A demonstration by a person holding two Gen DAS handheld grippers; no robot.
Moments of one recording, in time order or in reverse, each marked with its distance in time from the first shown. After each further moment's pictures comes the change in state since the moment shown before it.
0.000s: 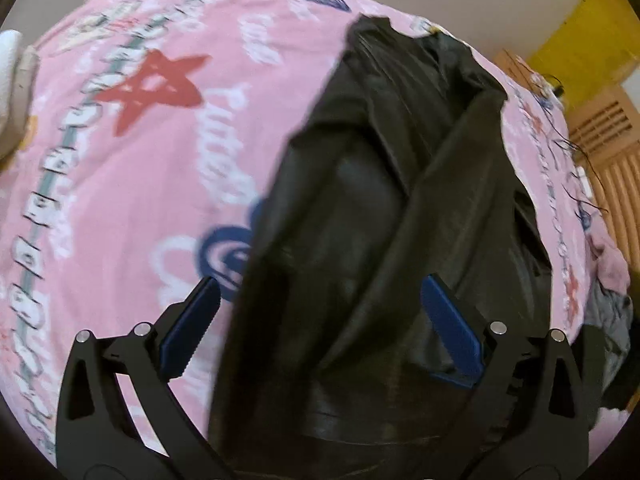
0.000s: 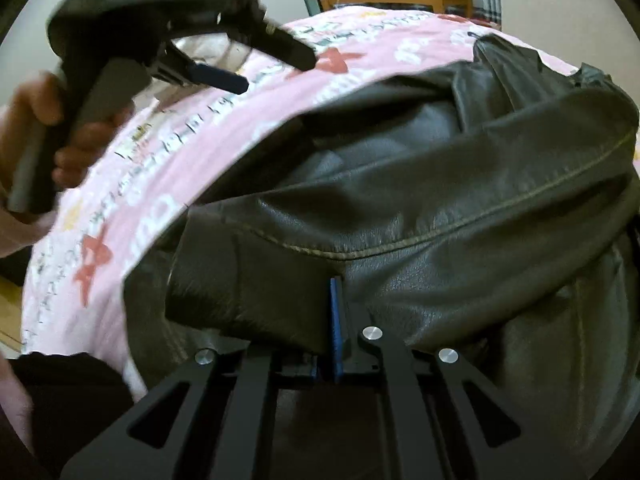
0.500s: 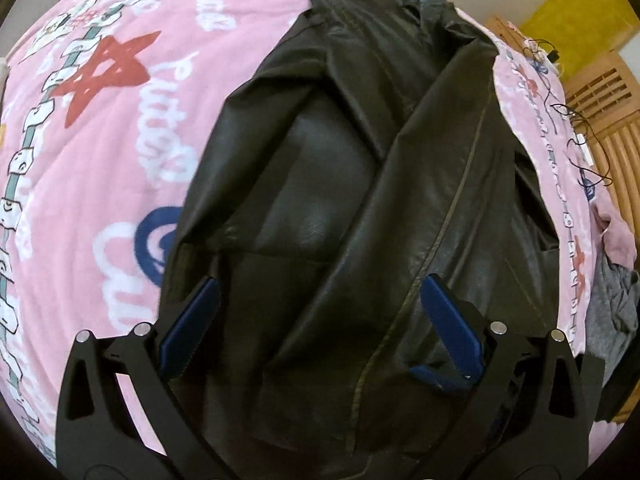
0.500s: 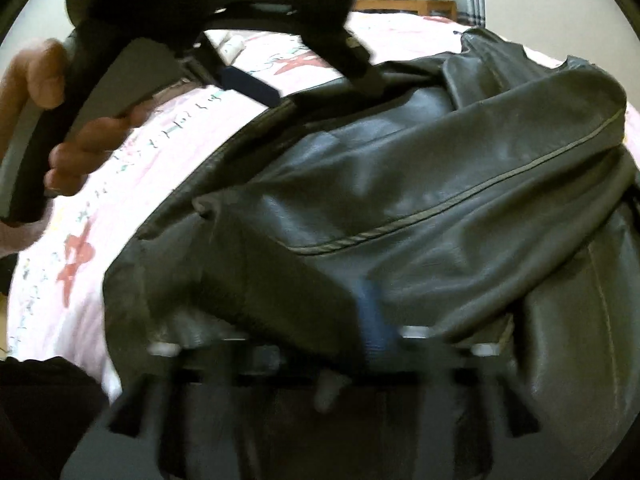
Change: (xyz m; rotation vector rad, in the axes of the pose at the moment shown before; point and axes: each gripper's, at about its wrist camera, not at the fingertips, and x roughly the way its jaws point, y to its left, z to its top) left arm 0.035 -0.036 -0.006 0.069 0.072 0.002; right arm -0.012 0.012 -0.023 0.046 -0.057 -0.020
